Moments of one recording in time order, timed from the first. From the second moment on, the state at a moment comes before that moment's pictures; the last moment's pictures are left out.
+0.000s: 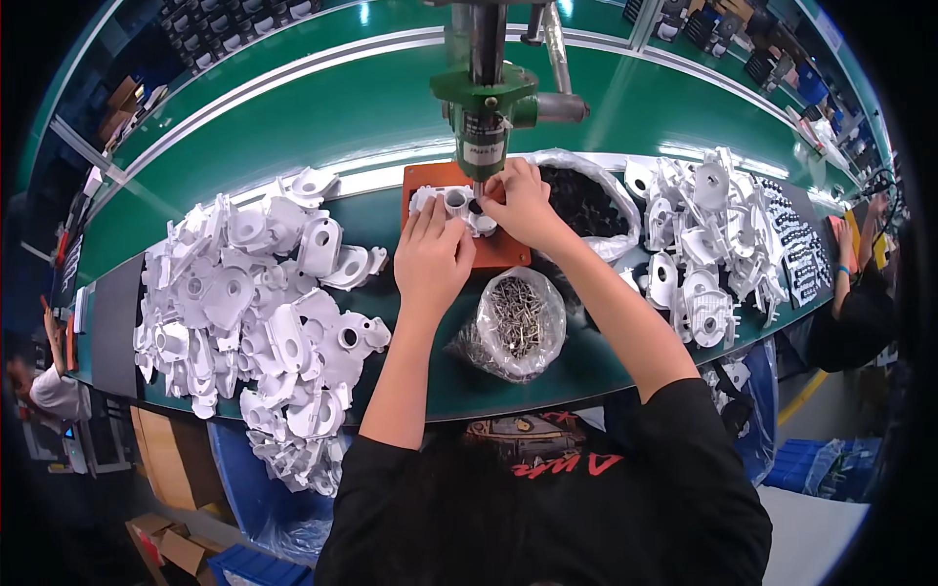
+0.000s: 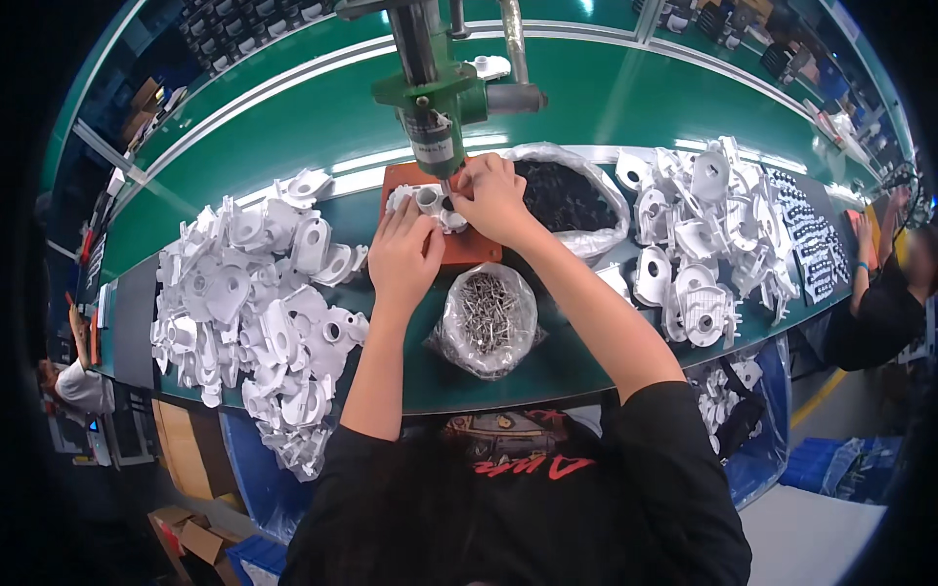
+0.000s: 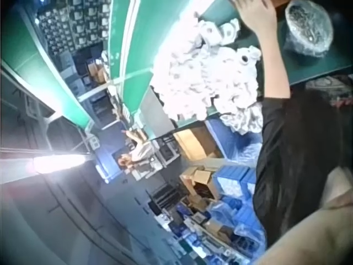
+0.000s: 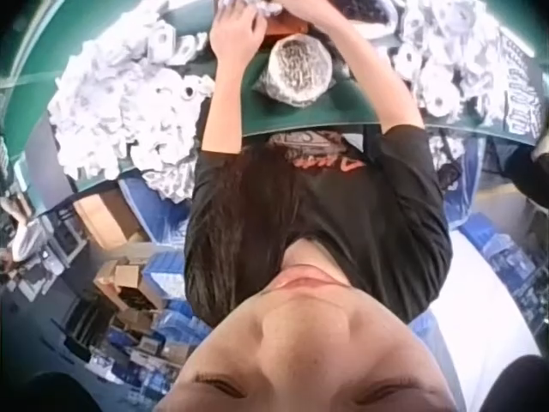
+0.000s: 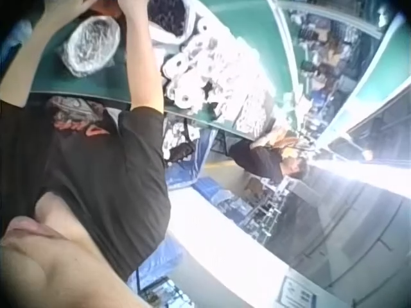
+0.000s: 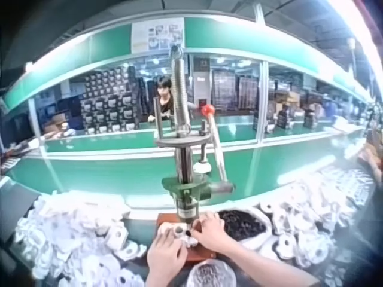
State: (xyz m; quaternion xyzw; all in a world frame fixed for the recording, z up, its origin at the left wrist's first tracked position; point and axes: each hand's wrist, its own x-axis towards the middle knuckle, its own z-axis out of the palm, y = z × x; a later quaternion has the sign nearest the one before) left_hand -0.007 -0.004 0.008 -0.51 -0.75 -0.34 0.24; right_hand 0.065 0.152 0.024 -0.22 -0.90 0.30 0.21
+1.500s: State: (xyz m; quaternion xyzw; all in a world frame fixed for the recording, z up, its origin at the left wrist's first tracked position) left_hand -0.005 -0.006 0.004 -0.50 -0.76 -0.36 0.23; right_hand 0.137 0.140 0.084 -0.19 -0.87 0.45 0.09
